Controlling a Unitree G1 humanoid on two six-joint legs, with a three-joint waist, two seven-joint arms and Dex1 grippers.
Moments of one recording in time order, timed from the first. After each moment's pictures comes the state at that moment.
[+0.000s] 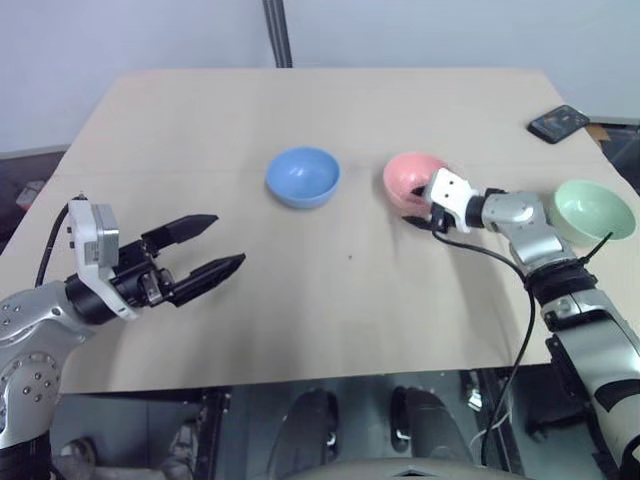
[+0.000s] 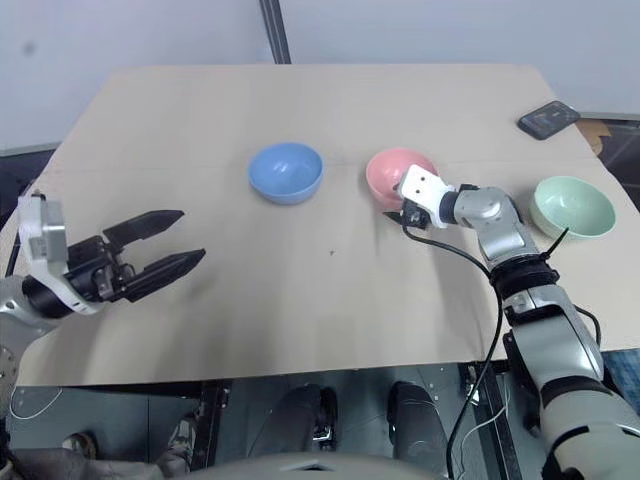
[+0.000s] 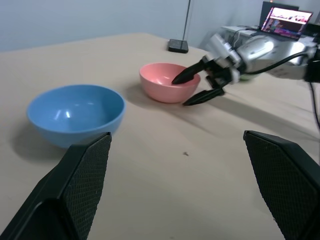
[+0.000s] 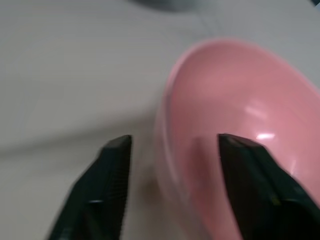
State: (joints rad) left arm 0.09 0.81 0.57 -0.41 -0.89 0.52 -1.01; right arm -0.87 -0.48 0.27 0.75 -0.09 -0.18 0.89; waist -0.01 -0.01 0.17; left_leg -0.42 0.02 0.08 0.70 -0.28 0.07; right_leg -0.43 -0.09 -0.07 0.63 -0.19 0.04
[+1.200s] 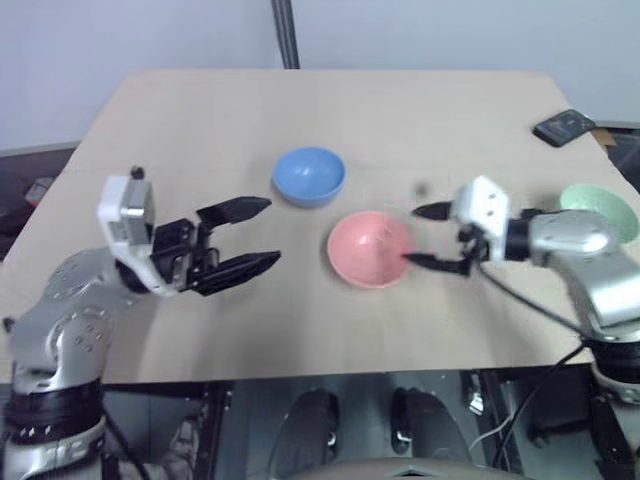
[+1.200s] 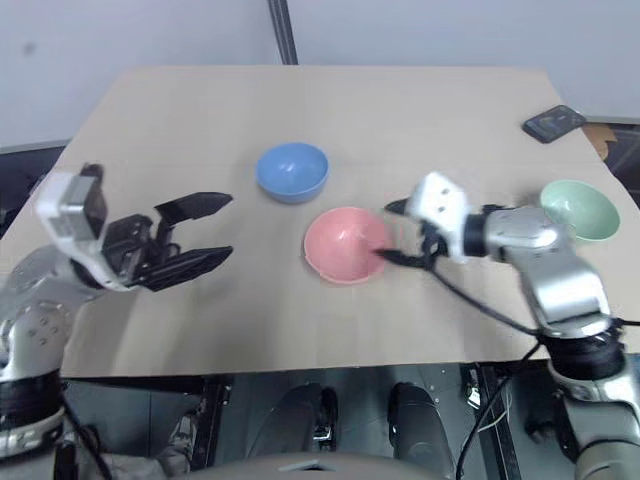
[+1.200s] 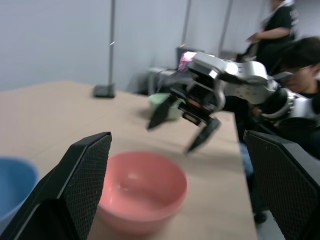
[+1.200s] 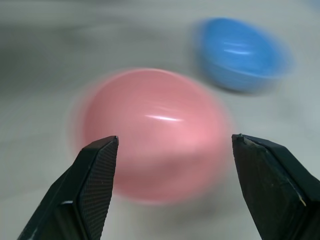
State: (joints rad) left arm -0.25 0.73 0.30 -0.25 -0.93 0.48 -1.22; right arm -0.48 -0.67 -0.04 -0.38 0.20 0.69 0.97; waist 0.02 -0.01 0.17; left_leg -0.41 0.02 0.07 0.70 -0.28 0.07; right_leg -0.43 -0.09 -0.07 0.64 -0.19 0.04
